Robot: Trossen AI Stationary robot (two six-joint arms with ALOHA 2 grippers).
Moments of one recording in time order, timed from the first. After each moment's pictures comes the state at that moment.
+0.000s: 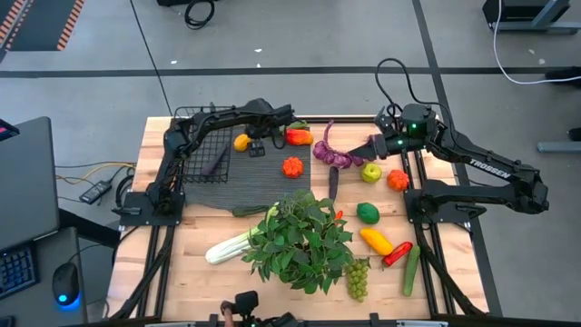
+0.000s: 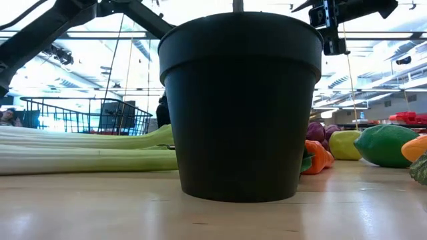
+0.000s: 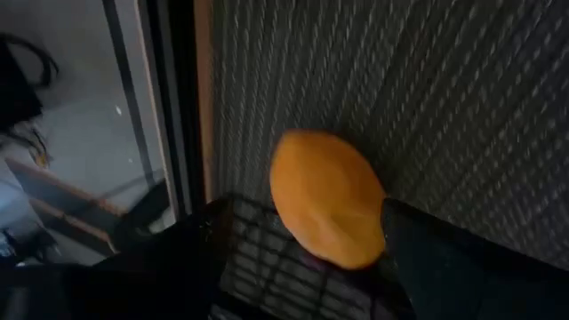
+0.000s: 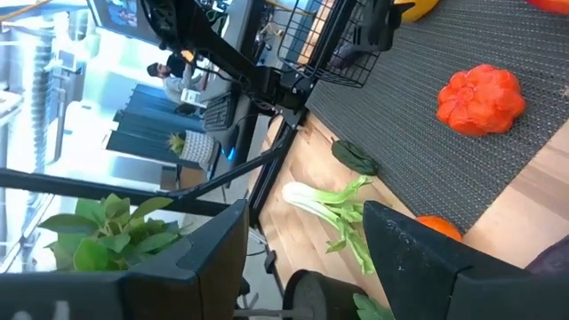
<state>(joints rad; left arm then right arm) 0.54 2.16 1.76 -1.26 -0.49 0.32 -0.53 0.80 0.82 -0.36 -0.57 0.97</state>
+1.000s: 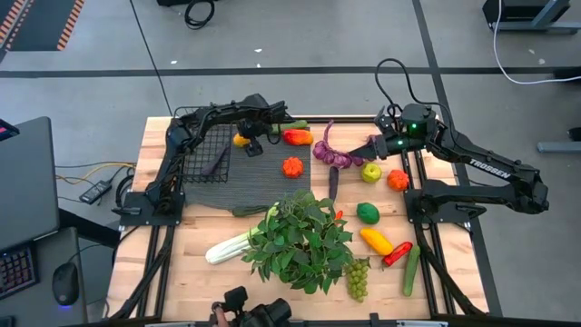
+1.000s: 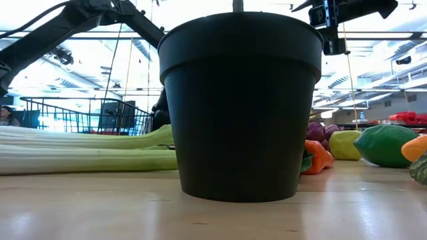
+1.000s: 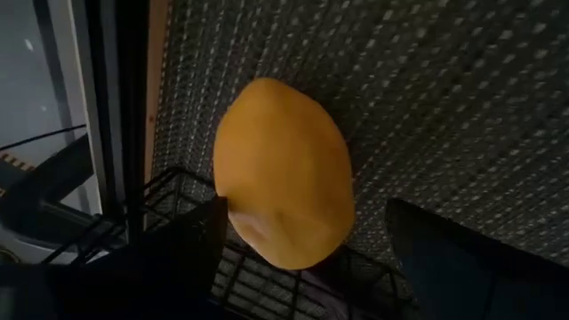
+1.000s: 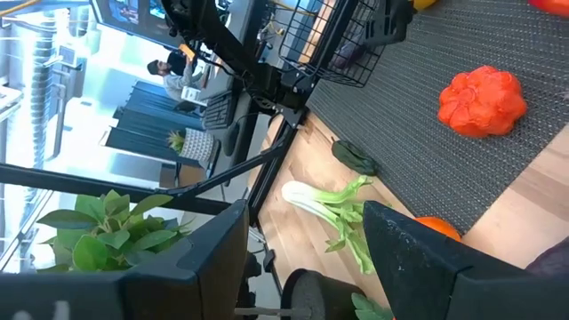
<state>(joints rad) 0.62 2.22 1.76 -1.30 -0.36 0.19 -0.53 0.80 0.82 -0.36 -0.57 0.97</state>
